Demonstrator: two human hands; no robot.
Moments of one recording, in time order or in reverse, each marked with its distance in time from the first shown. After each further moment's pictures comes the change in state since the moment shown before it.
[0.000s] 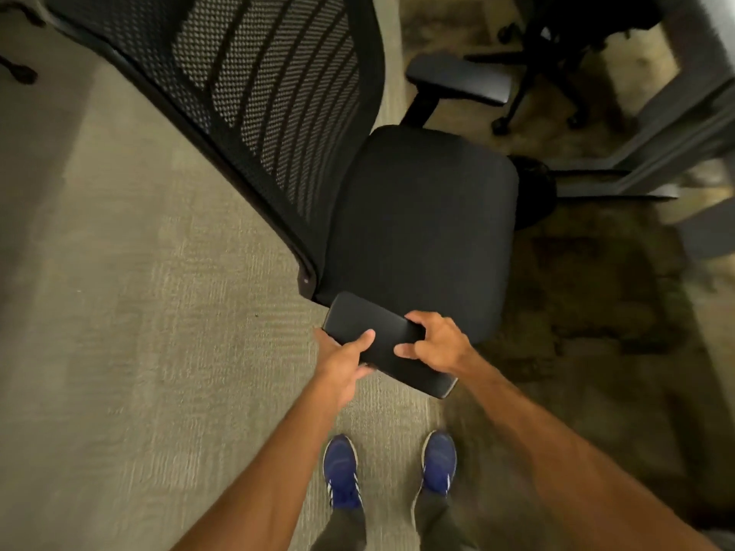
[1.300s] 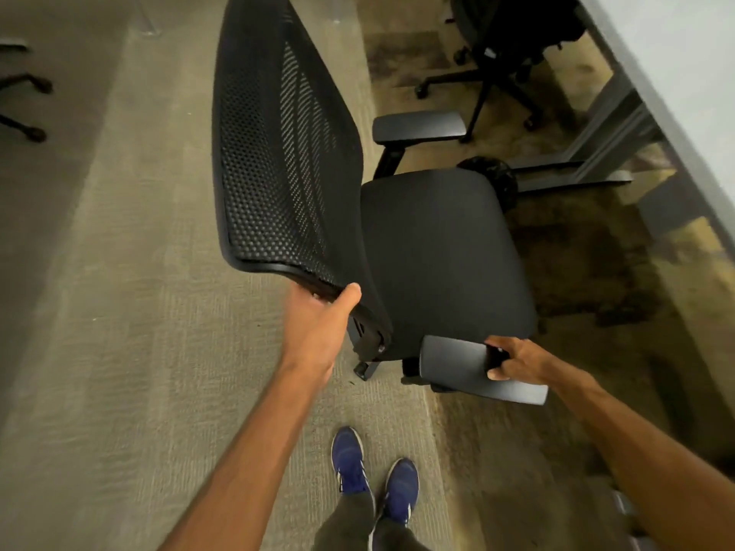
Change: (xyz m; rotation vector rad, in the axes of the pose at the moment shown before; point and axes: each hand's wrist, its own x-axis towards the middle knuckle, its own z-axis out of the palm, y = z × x) left_hand -0.188 0.057 0.005 0.275 -0.079 0.663; right_hand -0.121 0.154 -0.037 -0.121 -0.105 0.239
